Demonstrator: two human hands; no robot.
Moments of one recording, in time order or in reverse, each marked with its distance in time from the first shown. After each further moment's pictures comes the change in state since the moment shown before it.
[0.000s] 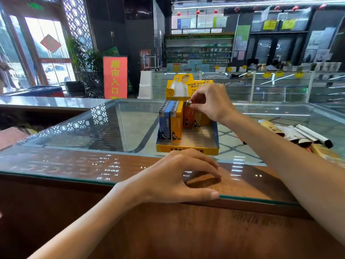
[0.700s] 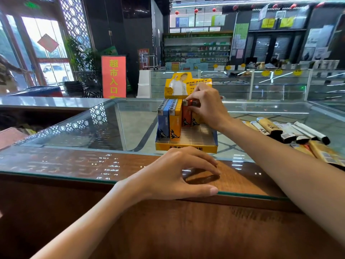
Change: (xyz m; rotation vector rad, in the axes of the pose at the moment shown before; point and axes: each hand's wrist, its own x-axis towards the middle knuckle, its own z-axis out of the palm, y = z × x) left_hand 0.000 0.001 0.000 -0.008 0.026 -0.013; right_hand -0.007 0.003 0.018 -0.132 0.016 -0.066
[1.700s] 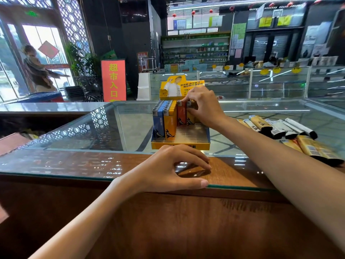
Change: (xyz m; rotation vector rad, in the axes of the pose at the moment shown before) left_hand 0.000 0.003 -0.001 -0.031 -0.009 -0.052; right_hand -0.004 0.010 -0.004 0.012 -0.006 0.027
